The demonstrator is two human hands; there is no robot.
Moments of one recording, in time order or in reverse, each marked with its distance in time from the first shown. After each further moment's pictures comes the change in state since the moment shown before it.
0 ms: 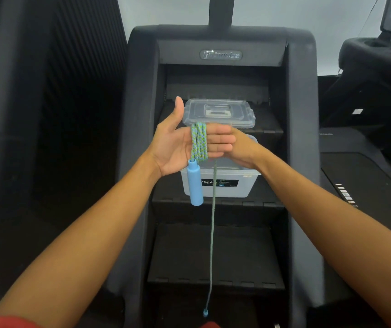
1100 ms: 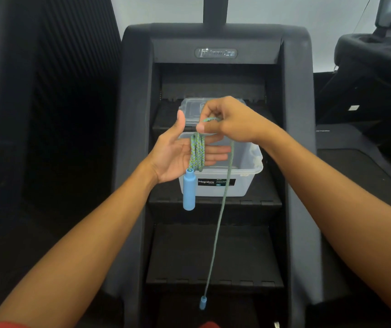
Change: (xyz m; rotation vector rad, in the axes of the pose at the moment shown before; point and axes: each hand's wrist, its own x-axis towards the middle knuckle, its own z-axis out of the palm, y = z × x) left_hand 0.004 -0.019 -0.007 0.060 0.059 -0.102; right_hand 0.010 -0.050 -0.023 -0.491 0.093 -0.104
